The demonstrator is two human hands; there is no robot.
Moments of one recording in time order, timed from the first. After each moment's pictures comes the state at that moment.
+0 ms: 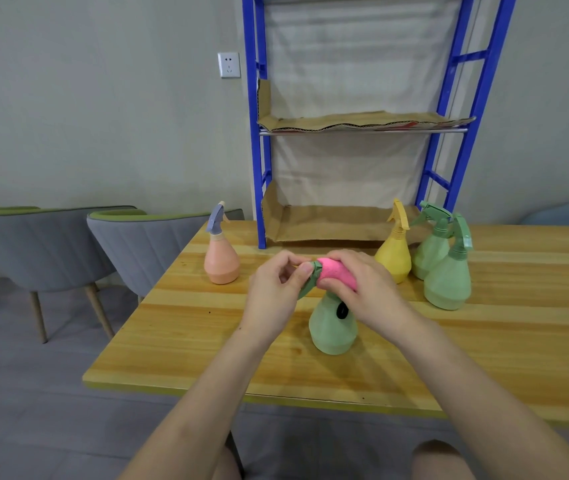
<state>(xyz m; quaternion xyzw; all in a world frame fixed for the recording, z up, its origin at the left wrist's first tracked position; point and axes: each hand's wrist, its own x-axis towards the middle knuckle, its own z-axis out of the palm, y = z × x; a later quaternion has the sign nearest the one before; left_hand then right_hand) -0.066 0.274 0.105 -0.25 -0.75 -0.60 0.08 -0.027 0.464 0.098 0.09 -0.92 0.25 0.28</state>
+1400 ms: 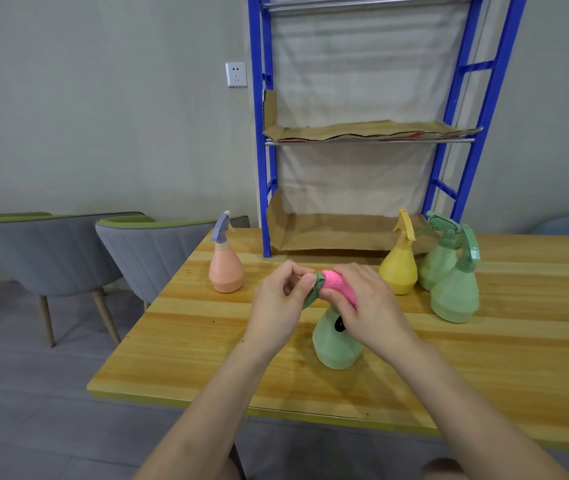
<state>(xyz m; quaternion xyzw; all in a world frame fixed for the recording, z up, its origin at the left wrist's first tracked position) -0.069 0.276 0.104 -0.25 -0.76 -0.59 0.08 -0.028 0.458 0.086 0.09 -0.91 0.22 0.33</state>
